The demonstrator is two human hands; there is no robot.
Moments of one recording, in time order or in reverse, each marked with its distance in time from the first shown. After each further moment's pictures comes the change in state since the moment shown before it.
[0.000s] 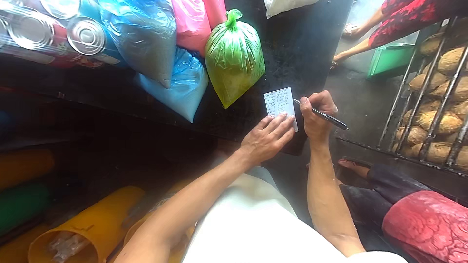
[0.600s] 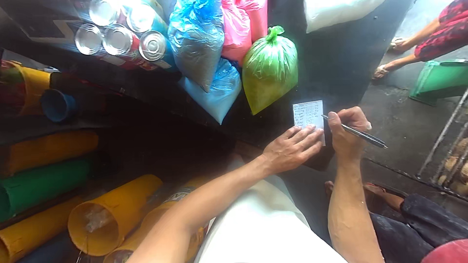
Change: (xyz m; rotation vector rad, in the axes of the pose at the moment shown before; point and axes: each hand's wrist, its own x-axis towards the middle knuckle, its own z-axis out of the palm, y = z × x) left_hand 0.001 0.001 -0.003 -0.020 0.021 -0.012; right_hand 0.005 -0.002 0.002 -0.054 -0.022 0.010
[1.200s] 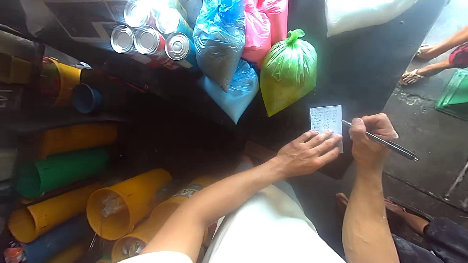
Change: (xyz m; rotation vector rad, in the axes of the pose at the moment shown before) left_hand 0.001 -0.001 -0.001 0.000 0.008 0.000; right_hand 0.003 0.004 0.000 0.059 -0.017 -0.015
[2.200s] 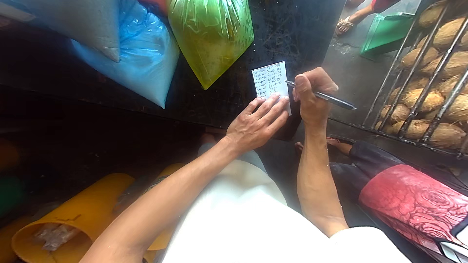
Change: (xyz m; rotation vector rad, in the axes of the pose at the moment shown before) left_hand -0.001 0.001 0.003 -0.007 -0.084 0.002; right_hand 0.003 0.005 -0.003 0.239 -0.098 -0.071
